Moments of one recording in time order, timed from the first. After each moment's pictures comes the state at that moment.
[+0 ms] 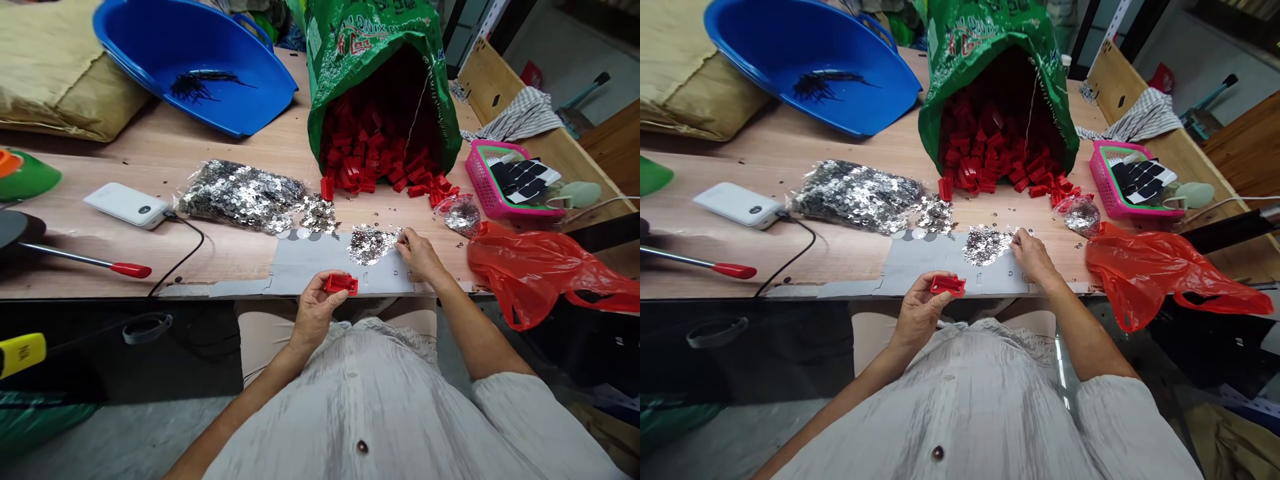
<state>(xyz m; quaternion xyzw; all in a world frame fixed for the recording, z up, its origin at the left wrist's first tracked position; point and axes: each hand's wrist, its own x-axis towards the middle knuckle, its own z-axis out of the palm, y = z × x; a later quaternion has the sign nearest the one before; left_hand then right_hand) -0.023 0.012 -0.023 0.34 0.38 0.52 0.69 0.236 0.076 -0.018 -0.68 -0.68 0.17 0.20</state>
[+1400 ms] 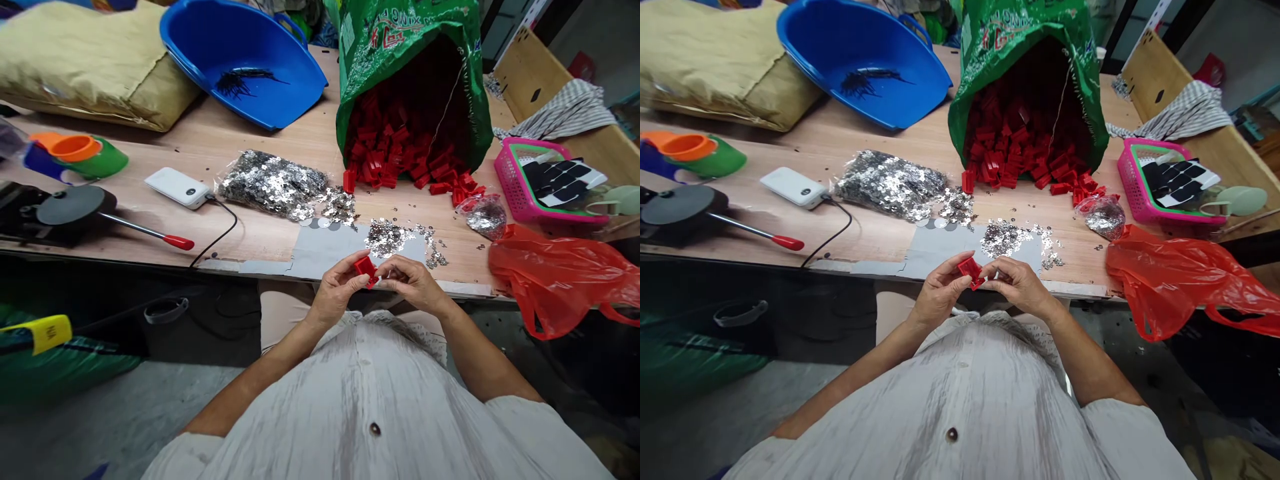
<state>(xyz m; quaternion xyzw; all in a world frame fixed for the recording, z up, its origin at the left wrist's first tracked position) -0.019 0.015 -0.008 0.37 0.35 0.49 0.71 0.175 0.017 0.011 -0.44 -0.71 0.44 0.34</state>
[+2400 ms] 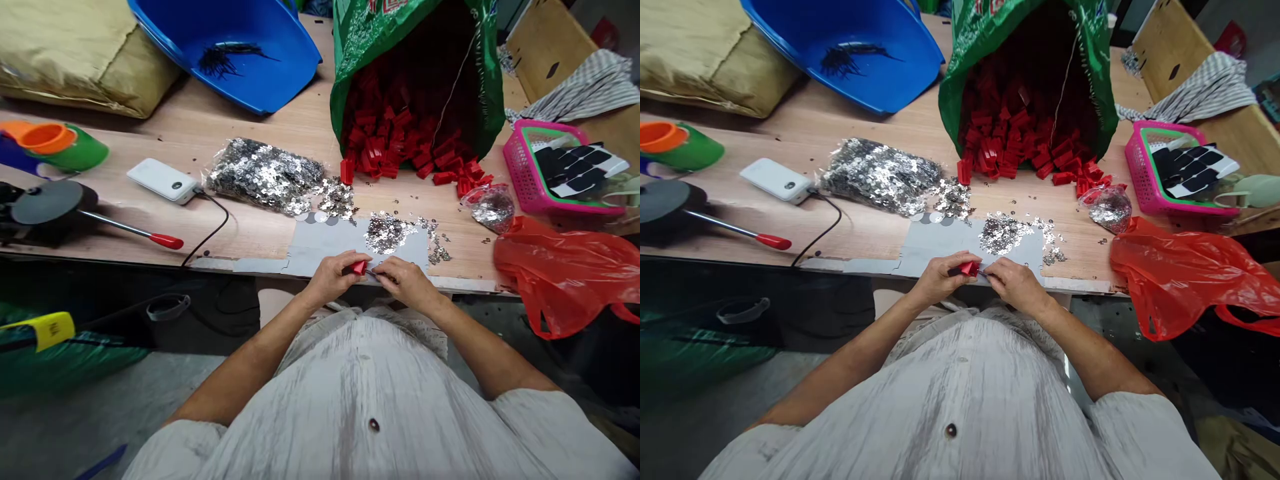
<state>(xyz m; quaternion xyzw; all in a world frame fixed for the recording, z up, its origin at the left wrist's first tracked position) -0.042 0.057 -0.038 0.74 0.40 0.31 0.44 0.175 0.019 -0.026 -0.48 -0.81 0.26 0.21</state>
